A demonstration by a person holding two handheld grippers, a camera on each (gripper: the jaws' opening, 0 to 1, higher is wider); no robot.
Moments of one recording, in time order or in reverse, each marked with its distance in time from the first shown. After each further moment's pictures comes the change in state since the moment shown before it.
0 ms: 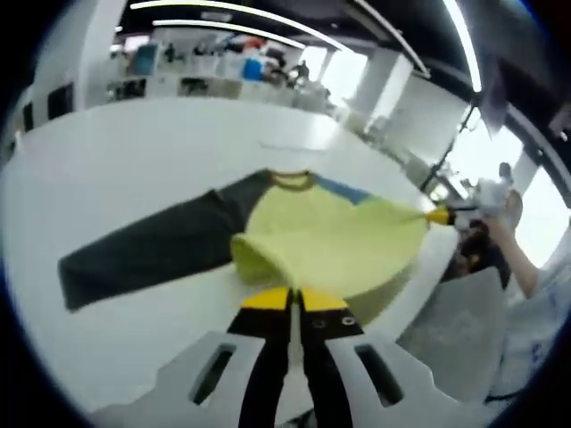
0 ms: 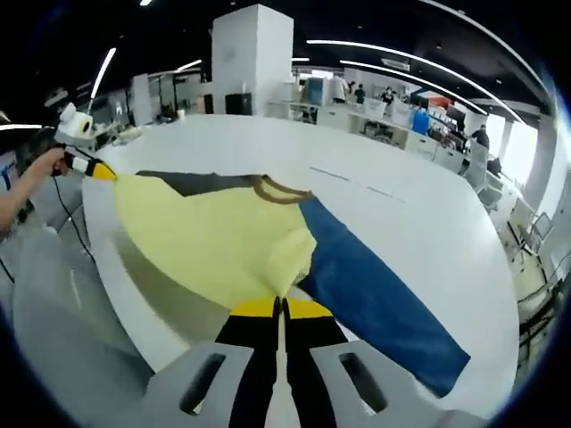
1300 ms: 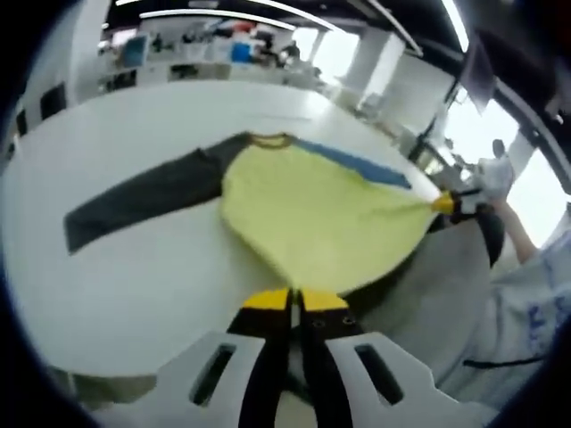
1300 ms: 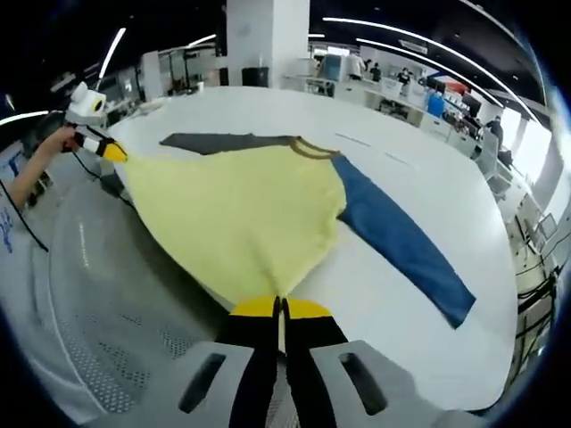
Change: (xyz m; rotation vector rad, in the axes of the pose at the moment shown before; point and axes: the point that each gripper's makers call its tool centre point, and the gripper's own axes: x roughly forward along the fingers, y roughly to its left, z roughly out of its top) left arm -0.042 -0.021 -0.077 0.024 0.132 -0.005; right arm -0.061 0.063 -0.068 -0.029 0.160 0.067
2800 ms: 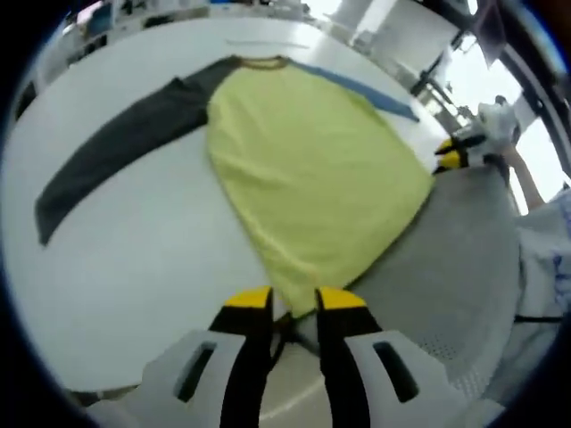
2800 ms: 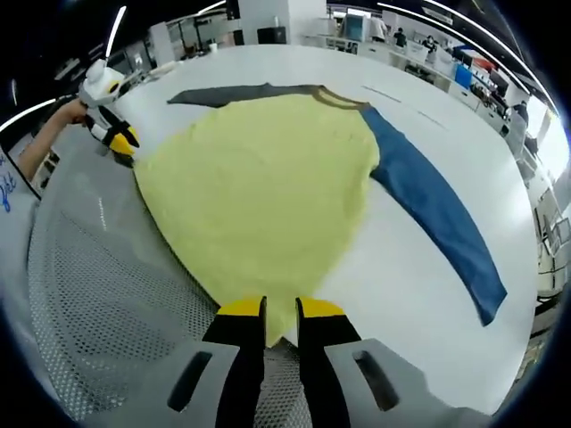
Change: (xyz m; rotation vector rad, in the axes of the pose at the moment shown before) left arm 0.033 0.011 -0.041 0.061 0.286 -0.036; right arm 0.037 0.006 -0.027 -0.014 0.174 0.116
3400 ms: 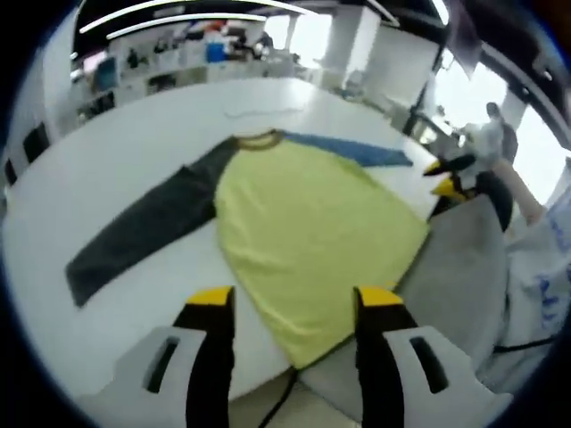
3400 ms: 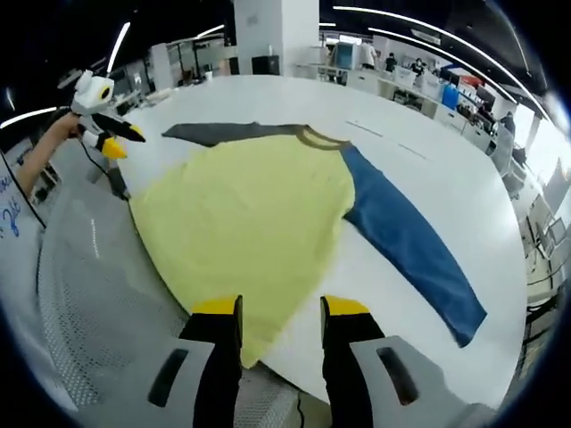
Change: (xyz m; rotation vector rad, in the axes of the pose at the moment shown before) left arm -0.037 -0.024 0.071 0.122 -0.255 0.052; right arm -0.027 -0.029 0.034 0.002 -0.150 -0.072
